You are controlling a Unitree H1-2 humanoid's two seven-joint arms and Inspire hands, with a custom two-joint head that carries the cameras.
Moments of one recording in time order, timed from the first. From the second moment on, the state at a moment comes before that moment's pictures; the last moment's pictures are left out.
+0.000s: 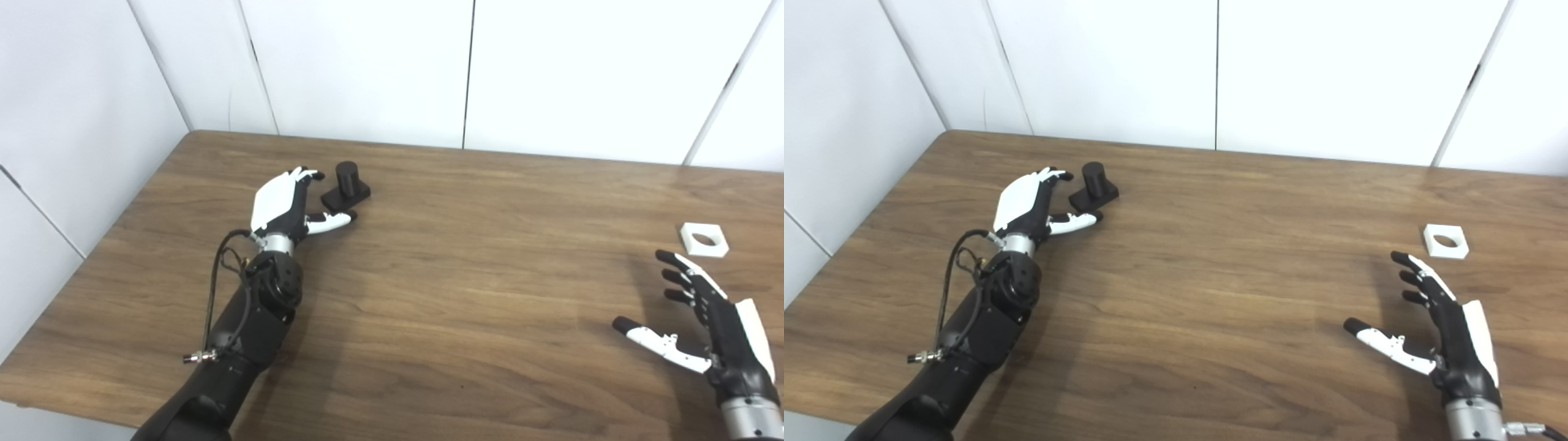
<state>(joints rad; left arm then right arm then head) -0.42 0.32 -0.11 0.44 0.63 0.24 0.23 0.02 -0.23 -0.01 -0.18 -0.31 0.04 -0.01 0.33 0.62</state>
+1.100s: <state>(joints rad) -0.51 0.34 -0.17 0.58 0.60 0.17 0.24 0.03 -0.22 -0.01 -0.24 -0.33 0.06 -0.01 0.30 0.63</state>
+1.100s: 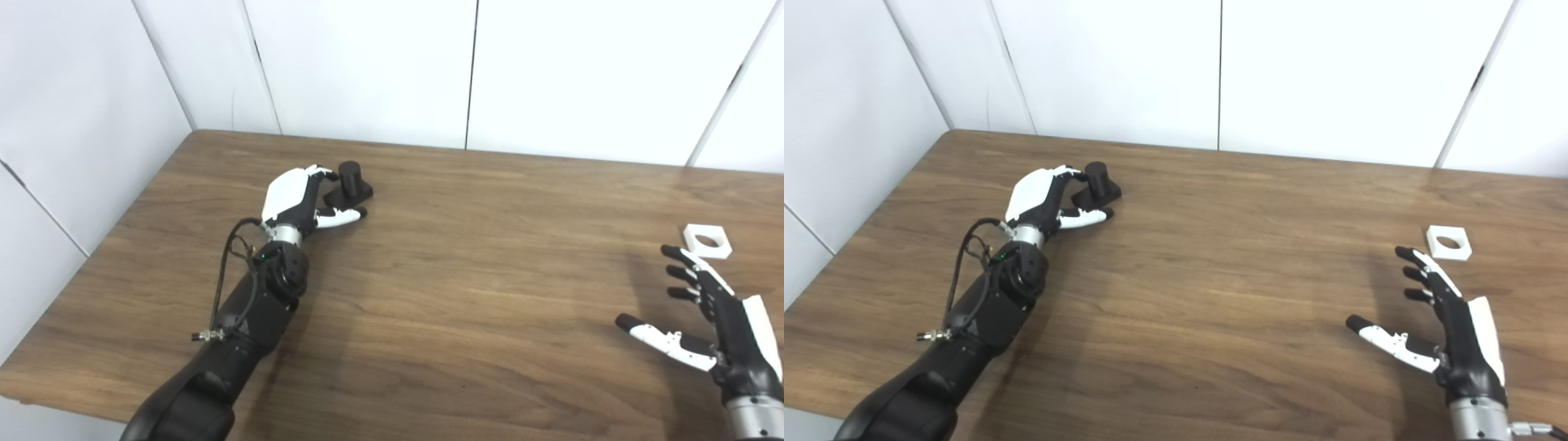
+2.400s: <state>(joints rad) -0.50 0.34 -0.16 0.58 0.52 0.13 0.24 0.05 -0.22 -0.03 -0.24 -0.34 0.06 -0.01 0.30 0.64</state>
